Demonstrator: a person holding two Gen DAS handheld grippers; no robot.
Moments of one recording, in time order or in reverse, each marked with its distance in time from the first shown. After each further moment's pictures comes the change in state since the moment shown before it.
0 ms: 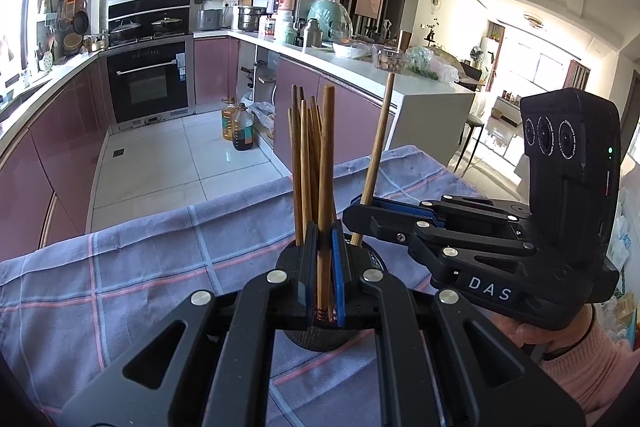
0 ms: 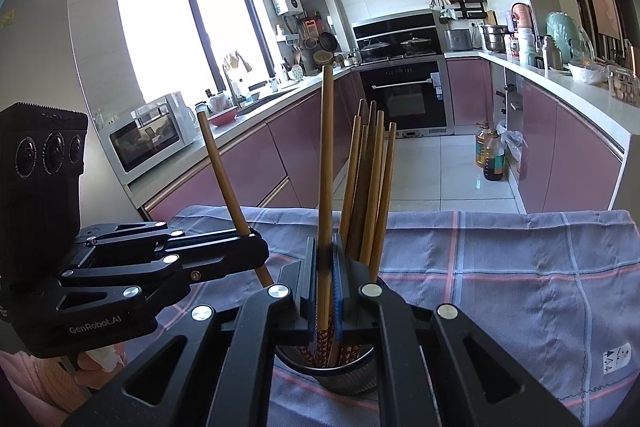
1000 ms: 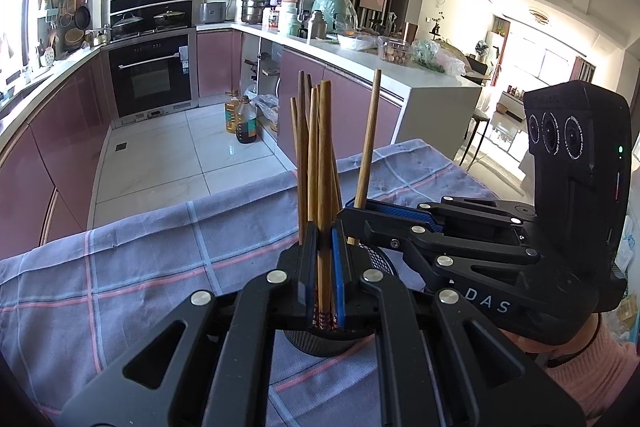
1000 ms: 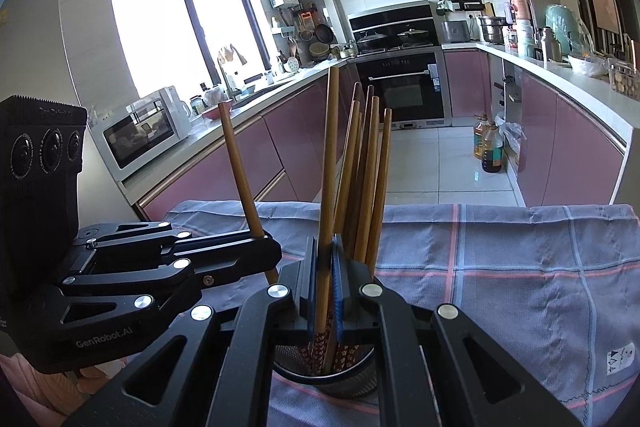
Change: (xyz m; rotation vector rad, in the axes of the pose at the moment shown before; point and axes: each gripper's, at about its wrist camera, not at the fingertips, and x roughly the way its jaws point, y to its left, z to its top) left arm 0.017 0.003 -0.003 -0.005 0.025 0.014; right arm 0.012 -0.003 -0.001 0.012 0.024 -0.010
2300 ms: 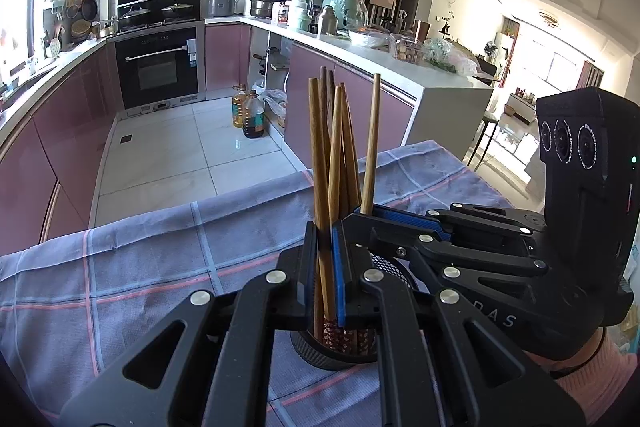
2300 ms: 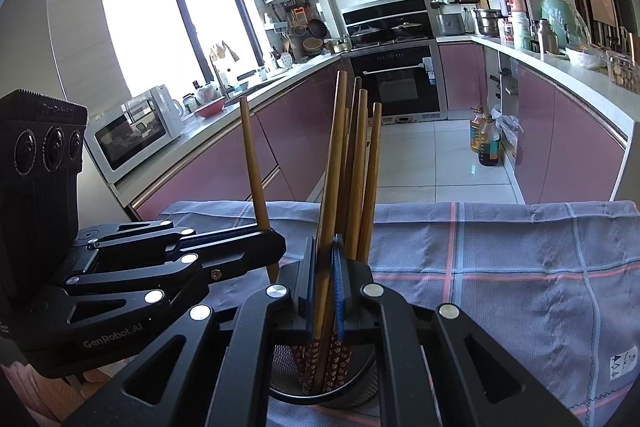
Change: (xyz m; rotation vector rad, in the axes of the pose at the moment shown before) left arm 0.025 0.015 0.002 -0.025 0.018 0.021; right arm 0.014 -0.013 0.003 0.013 0.018 -0.008
